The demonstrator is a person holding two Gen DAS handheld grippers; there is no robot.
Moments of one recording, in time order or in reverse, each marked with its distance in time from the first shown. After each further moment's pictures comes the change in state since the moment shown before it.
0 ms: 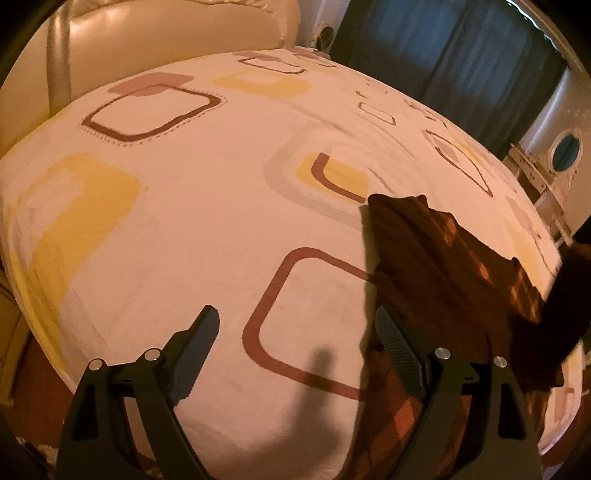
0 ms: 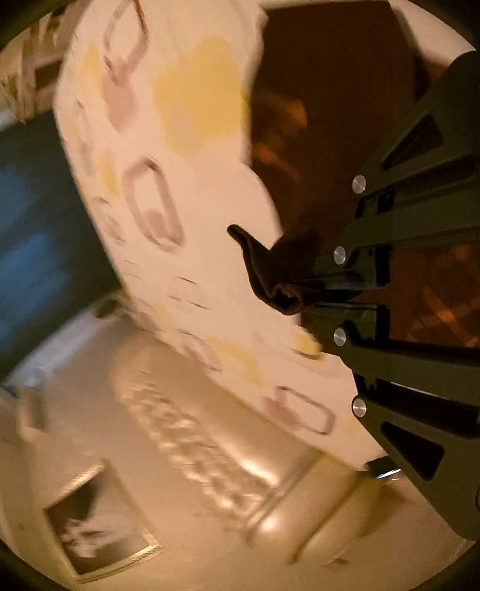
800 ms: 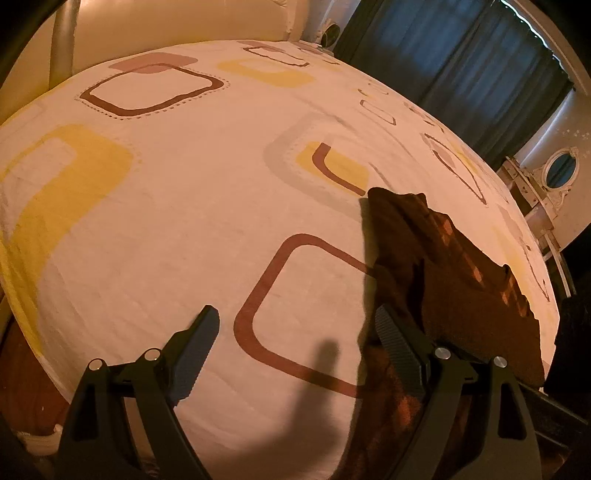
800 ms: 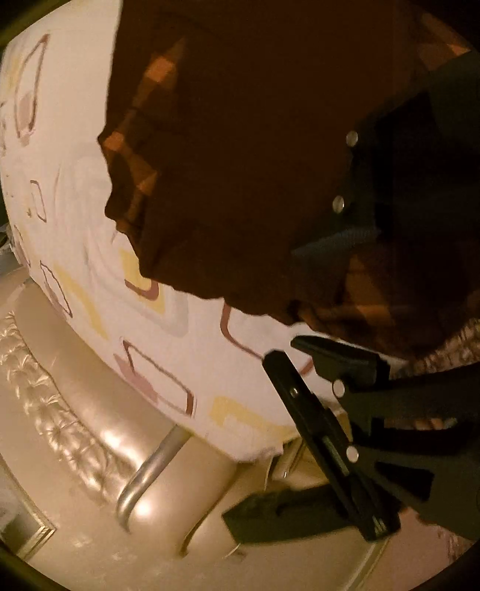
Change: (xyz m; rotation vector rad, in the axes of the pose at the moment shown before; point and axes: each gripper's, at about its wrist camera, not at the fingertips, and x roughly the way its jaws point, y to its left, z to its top) left arm 0.007 0.006 -0.005 -0.052 0.016 -0.054; right arm 0.142 0.079 -0.123 -0.132 0.421 0.164
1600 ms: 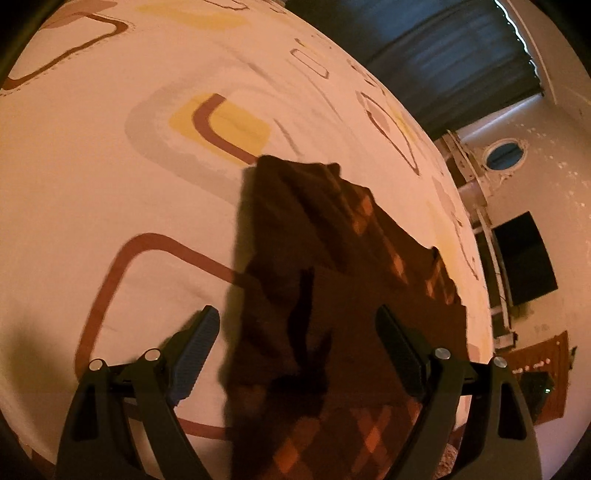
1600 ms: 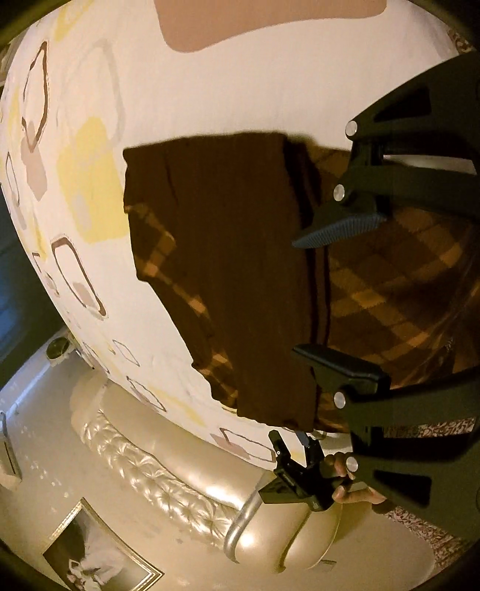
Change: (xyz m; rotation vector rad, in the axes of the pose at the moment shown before) left arm 0.049 -0.047 0.031 -0.023 0.243 -0.353; right arm -0.227 -0.154 -0.063 0.273 -0.244 -0.196
